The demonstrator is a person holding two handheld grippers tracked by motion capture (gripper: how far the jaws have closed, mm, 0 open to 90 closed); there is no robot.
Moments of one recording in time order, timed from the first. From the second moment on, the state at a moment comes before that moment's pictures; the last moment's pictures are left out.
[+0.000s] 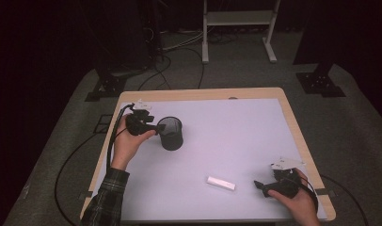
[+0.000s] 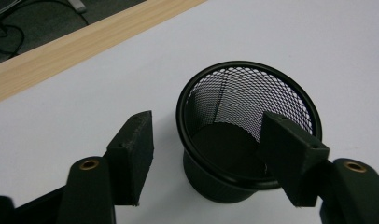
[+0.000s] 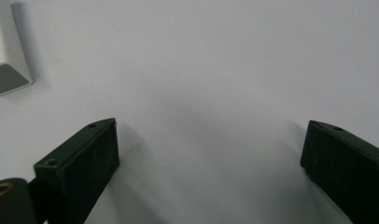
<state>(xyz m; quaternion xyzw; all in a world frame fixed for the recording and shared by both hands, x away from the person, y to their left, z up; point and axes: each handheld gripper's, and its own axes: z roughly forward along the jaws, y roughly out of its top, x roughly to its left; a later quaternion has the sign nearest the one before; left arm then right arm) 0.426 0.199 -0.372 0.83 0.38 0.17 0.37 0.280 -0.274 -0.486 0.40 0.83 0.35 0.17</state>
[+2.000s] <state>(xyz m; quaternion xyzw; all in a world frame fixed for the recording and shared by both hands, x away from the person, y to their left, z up) 0.449 0.174 -0.389 0.85 0.38 0.14 0.33 0.280 -0.274 -0.486 0.41 0.83 0.35 0.17</state>
